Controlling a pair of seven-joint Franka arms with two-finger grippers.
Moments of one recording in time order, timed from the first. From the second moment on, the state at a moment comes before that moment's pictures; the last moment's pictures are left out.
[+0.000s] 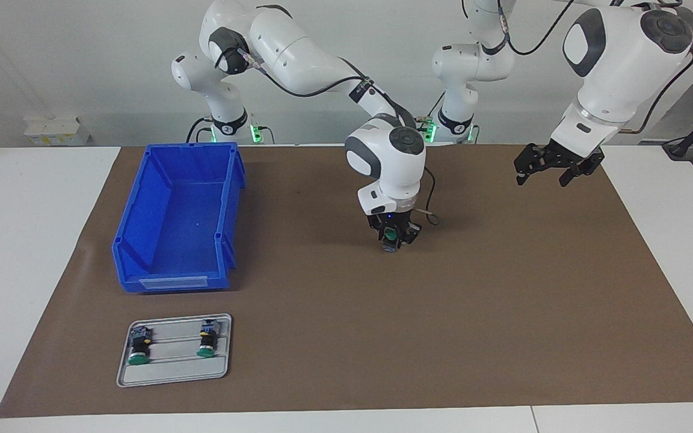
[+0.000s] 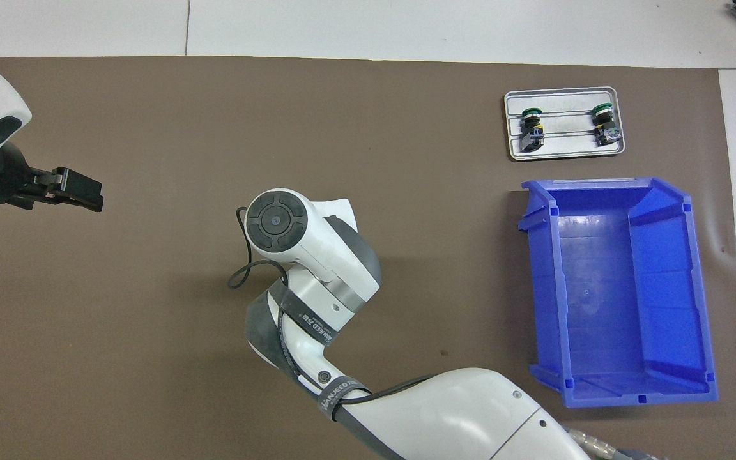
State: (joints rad) left arm -0.11 0.06 0.03 -1.59 -0.03 1.60 0.02; right arm 0.71 0.70 0.04 -1.31 -0.07 2.07 1.32
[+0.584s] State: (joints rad) left arm -0.11 0.06 0.02 -1.59 -0.03 1.60 0.02; right arm 0.68 0.66 0.05 -1.31 -0.07 2.07 1.32
